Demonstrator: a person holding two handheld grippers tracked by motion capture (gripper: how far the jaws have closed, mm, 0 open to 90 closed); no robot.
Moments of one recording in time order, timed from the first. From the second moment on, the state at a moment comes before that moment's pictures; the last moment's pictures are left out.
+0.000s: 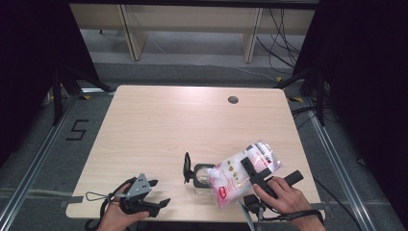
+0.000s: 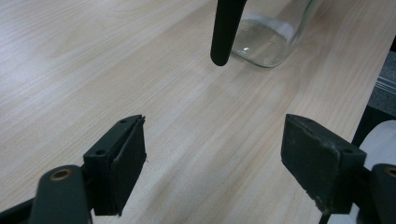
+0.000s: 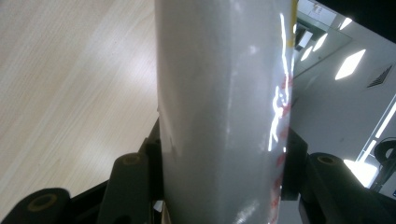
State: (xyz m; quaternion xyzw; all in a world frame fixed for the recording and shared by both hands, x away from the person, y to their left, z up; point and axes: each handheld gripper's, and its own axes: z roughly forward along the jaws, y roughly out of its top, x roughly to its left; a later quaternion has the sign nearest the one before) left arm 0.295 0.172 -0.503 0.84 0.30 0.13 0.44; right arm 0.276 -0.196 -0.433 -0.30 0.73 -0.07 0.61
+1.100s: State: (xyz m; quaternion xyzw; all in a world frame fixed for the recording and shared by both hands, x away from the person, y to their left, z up) left arm 0.295 0.173 -0.503 0.84 0.30 0.13 0.43; right arm 0.275 -0.190 -0.435 -0.31 0.74 -0.07 0.60
